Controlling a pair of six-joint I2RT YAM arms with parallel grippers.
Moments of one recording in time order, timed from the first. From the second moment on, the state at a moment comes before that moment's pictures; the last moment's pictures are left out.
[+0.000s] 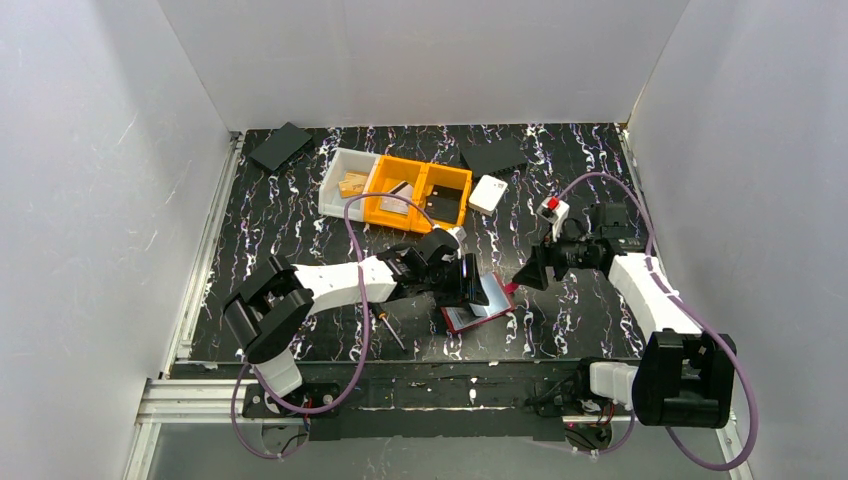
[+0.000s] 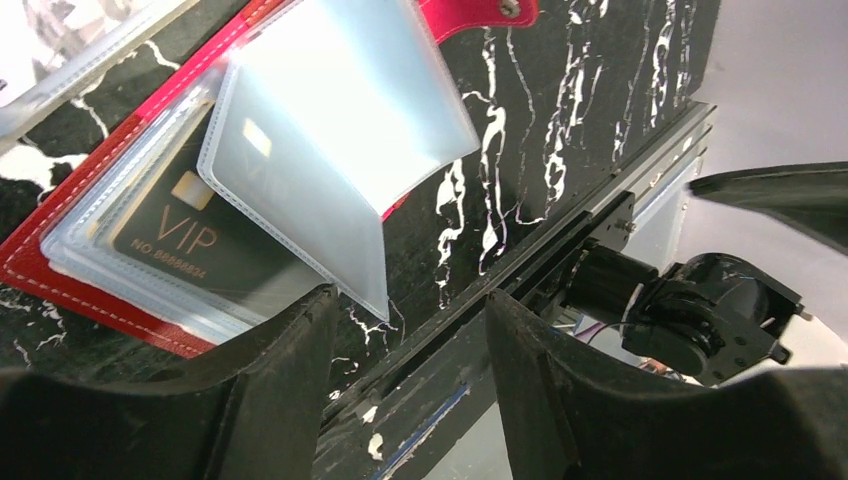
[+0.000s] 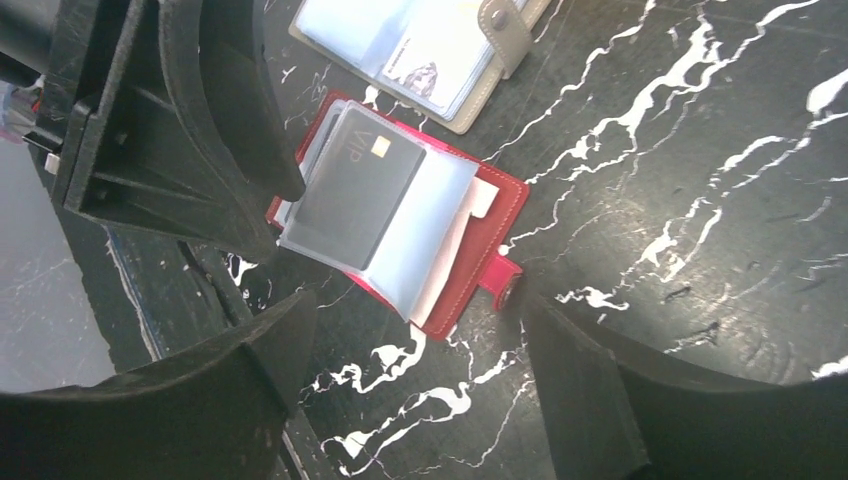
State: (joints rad) left arm -0.96 1.70 0.99 -0.10 0.24 -0.94; right arm 0.00 1.19 0.76 -0.59 -0.96 -0.47
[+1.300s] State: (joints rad) left arm -0.95 1.80 1.00 0.13 0.32 -0.95; right arm 0.27 1.63 0.85 -0.46 -0.93 -0.21
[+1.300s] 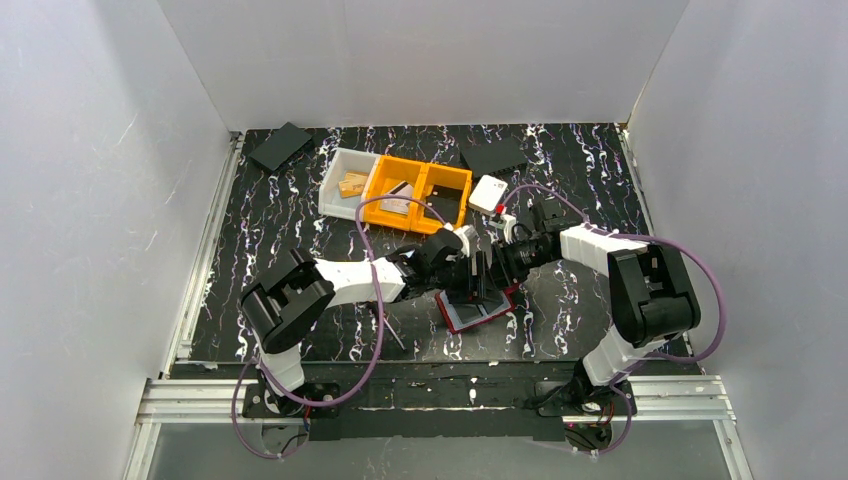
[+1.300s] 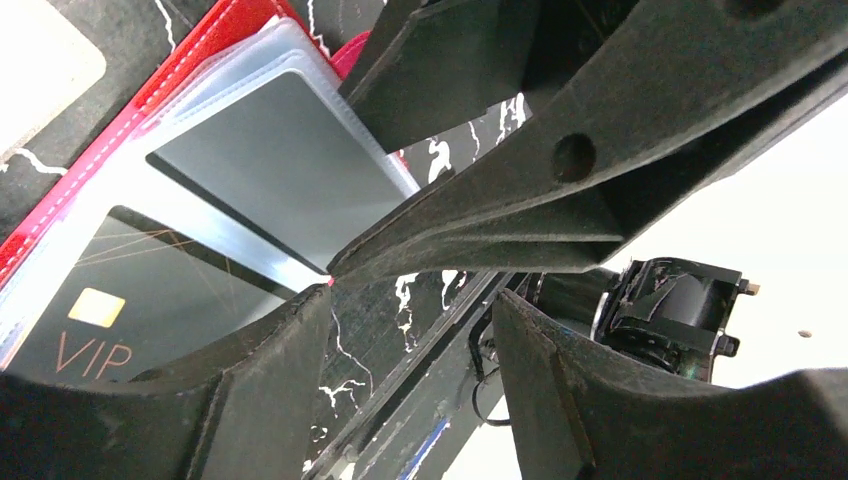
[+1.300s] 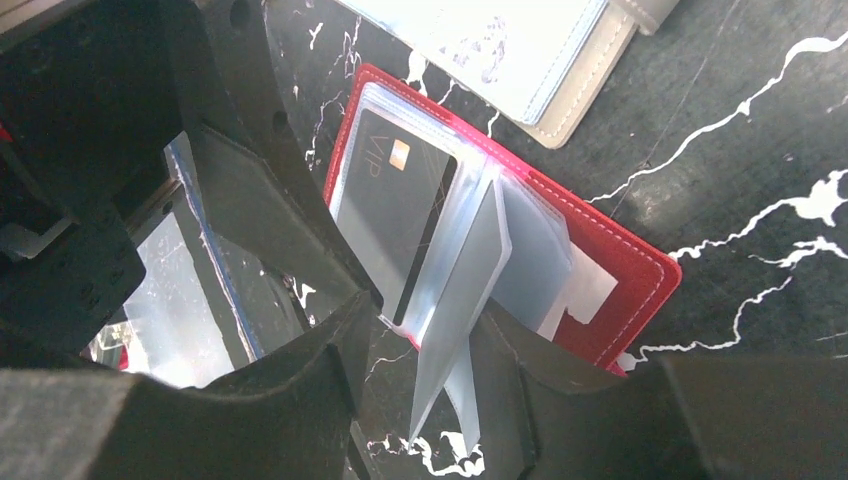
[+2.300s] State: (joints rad) left arm -0.91 1.48 0.58 0.59 0.25 -1.08; right arm 0.17 1.61 0.79 -0.36 -1.12 -0.01
